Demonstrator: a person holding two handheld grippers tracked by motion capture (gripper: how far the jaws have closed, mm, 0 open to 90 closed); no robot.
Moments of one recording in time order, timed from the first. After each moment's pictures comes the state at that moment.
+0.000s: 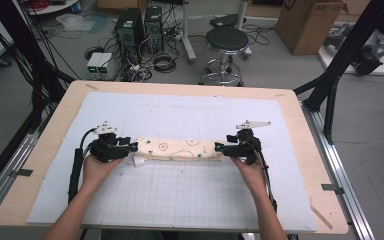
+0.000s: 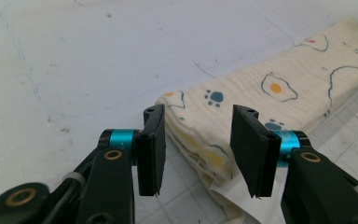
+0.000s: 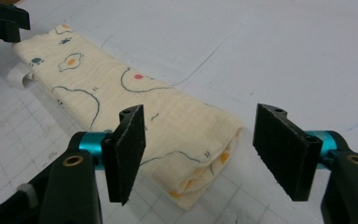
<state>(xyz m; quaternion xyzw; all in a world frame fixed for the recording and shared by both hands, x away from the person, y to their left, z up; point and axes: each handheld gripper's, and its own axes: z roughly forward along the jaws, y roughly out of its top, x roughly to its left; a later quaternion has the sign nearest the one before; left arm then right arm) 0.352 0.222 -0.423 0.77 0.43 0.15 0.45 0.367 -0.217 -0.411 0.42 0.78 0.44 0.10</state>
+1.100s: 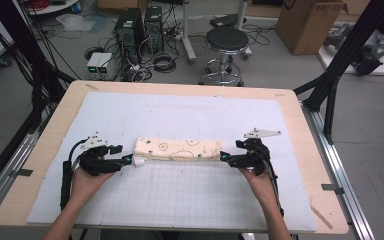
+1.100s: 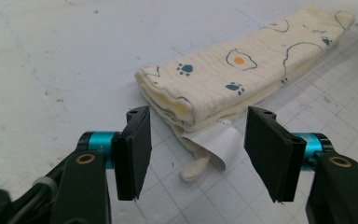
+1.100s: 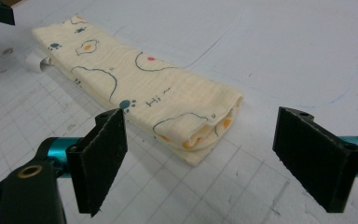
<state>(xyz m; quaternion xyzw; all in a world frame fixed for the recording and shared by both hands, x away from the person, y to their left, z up) 0.311 0.238 -0.418 0.77 0.40 0.15 0.46 0.333 -0.234 -0.405 0.42 0.78 0.45 0.11</state>
